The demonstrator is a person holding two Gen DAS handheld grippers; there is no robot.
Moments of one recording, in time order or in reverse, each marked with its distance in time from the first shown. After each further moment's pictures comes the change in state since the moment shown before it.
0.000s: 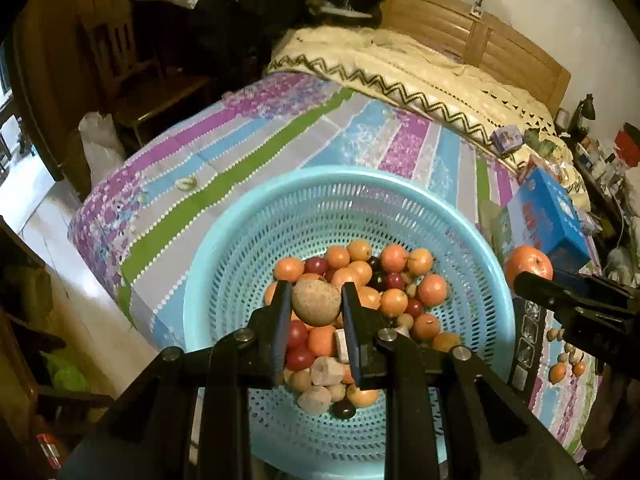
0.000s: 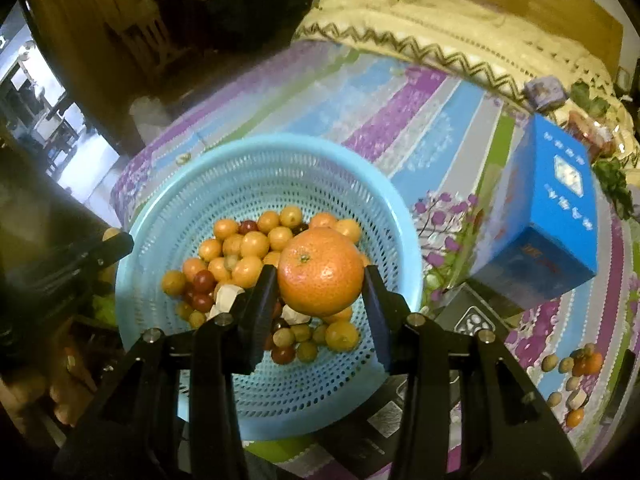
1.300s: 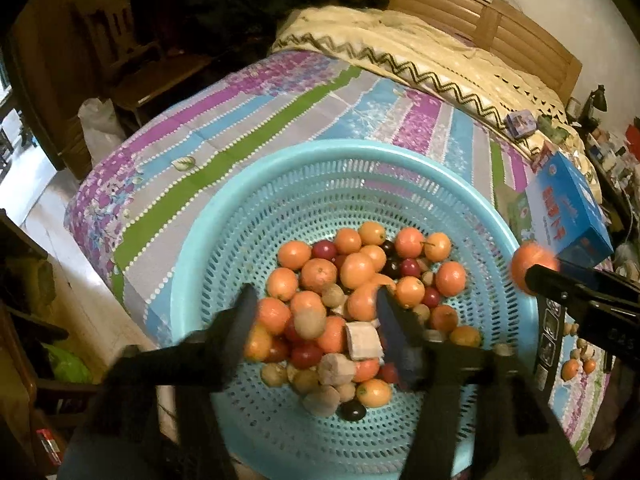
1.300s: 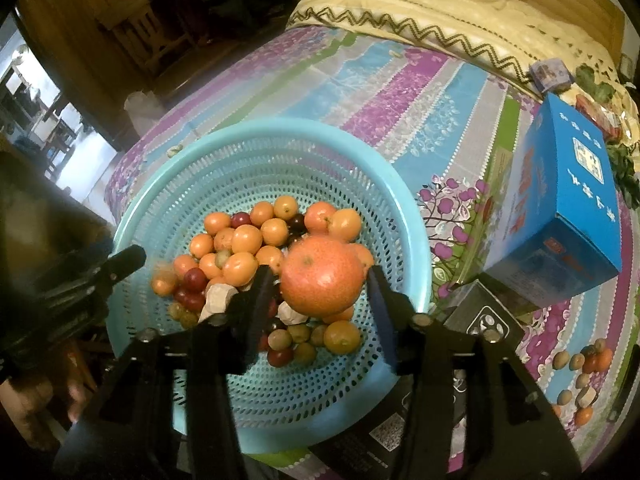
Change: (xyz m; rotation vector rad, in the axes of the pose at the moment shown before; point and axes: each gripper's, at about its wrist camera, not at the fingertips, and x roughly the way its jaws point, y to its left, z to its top) left arm 0.028 0.002 -0.004 -0.008 0.046 0.029; right arm 0.021 -0.004 0.003 0.019 0.039 0.005
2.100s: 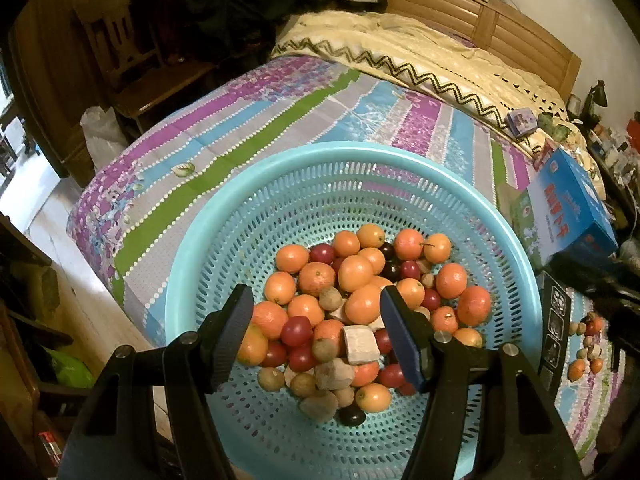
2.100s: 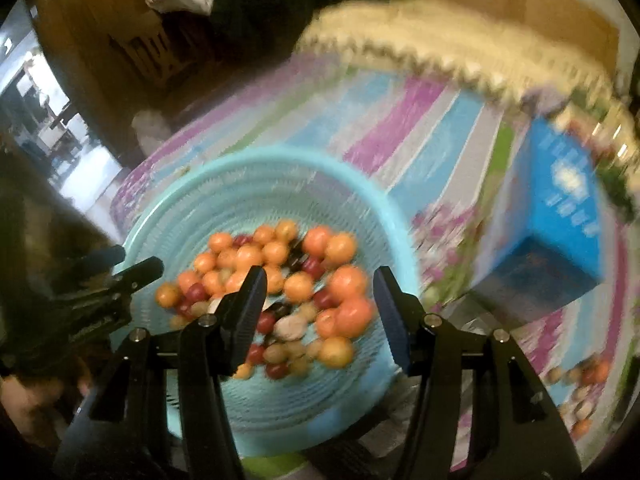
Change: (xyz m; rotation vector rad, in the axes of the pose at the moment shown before) left arm 0.002 -0.010 -0.003 0.020 -0.031 0.024; right arm -0.030 0.005 -0.011 -0.064 -0.167 -0.037
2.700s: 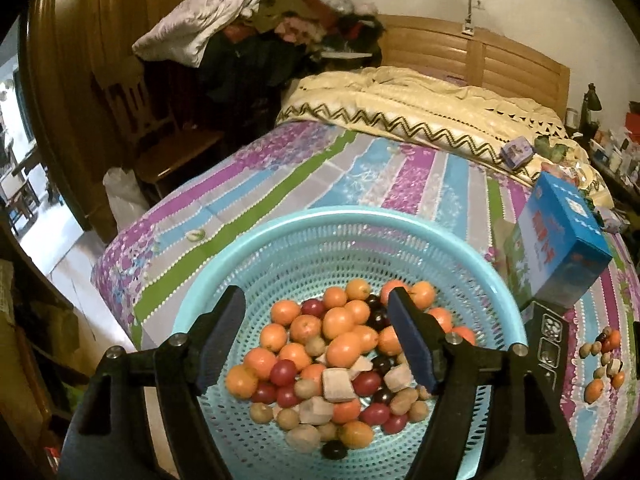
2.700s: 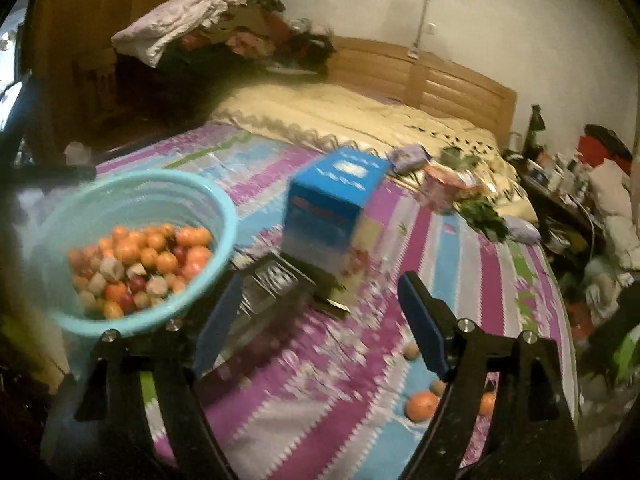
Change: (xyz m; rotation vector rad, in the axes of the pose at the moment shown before) left arm -0.037 -0.051 -0.001 0.068 -0.226 0.084; right arm -0.090 -0.056 -0.112 -0.012 -0.264 -0.358
